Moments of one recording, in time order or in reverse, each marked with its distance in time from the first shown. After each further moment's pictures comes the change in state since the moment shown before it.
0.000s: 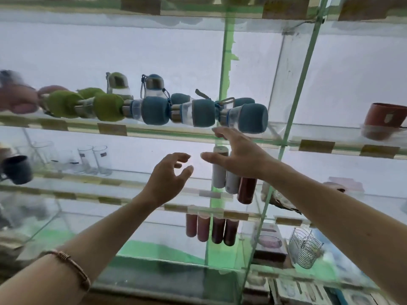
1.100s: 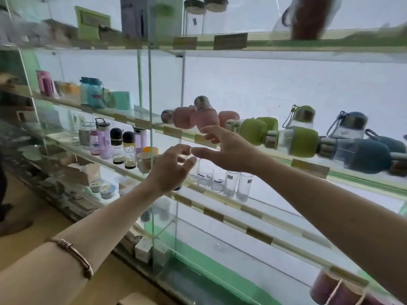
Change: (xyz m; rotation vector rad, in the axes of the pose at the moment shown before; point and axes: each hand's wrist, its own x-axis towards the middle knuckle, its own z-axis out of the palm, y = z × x) left_hand -0.036 -0.253 -0.410 0.133 0.254 -0.217; right_hand 0.221 -0.387 0.247 0.169 -0.180 -0.354
